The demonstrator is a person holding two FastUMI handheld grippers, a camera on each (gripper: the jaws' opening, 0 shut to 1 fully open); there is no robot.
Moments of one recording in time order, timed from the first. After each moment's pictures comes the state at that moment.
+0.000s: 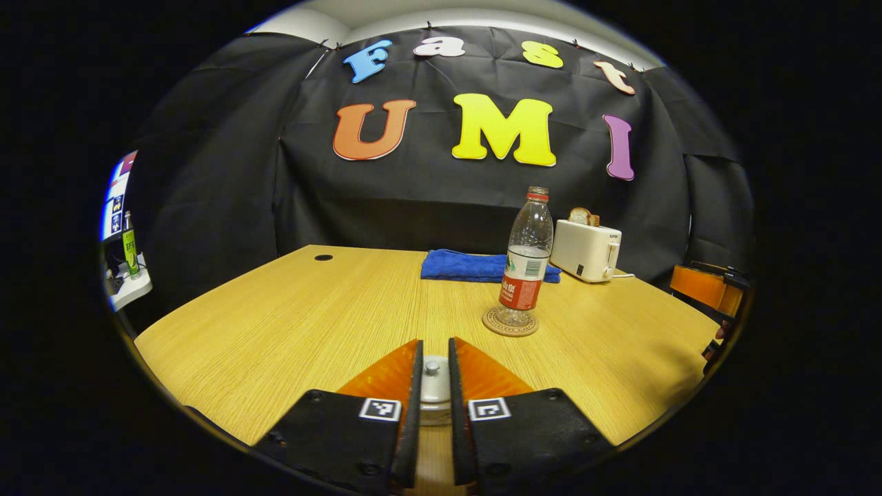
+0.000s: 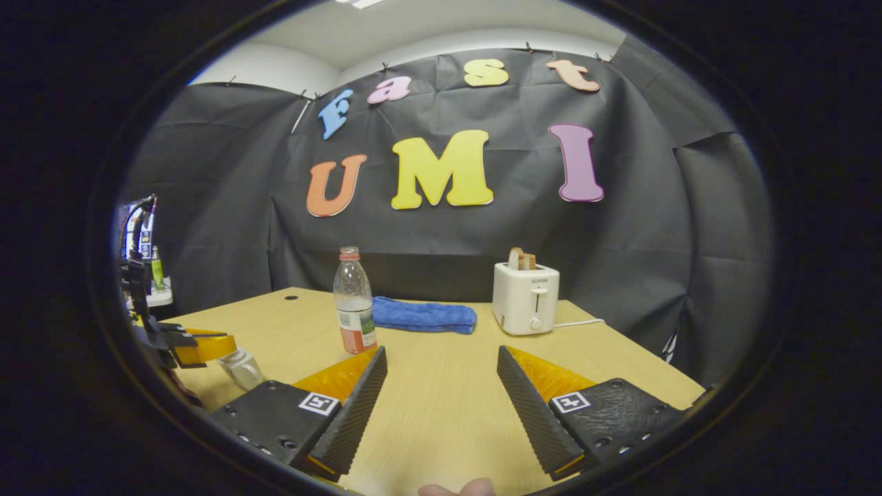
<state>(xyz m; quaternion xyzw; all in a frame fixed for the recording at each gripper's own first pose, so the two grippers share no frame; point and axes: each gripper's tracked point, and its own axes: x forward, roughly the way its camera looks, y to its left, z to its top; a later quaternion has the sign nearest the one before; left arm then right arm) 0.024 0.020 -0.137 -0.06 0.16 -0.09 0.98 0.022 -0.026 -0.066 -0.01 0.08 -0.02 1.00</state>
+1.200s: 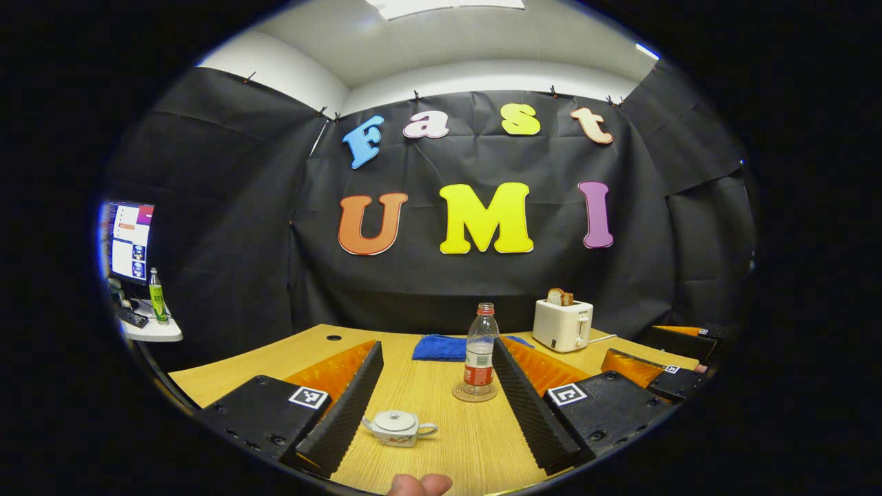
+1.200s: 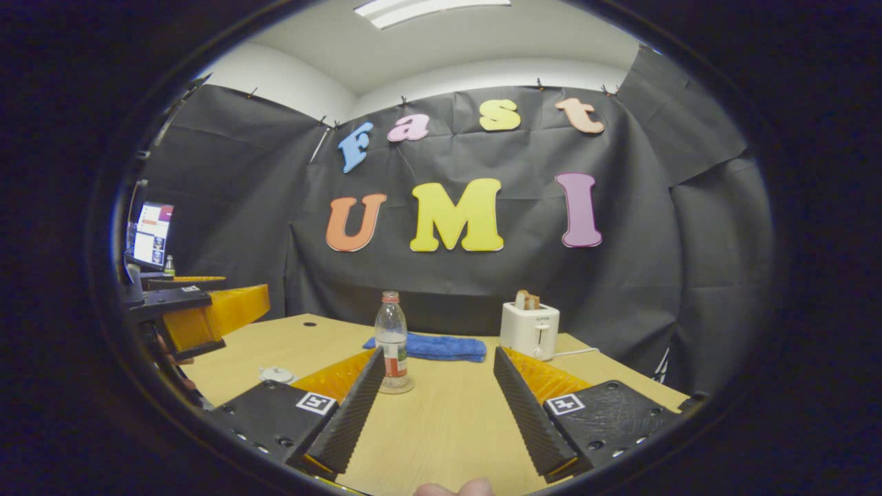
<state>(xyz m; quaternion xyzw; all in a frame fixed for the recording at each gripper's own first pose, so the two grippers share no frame) -0.036 -0.006 0.012 -0.05 -0.01 -0.06 1.00 -0.043 0.023 -0.019 -0.03 0.00 -0.01 1.00</state>
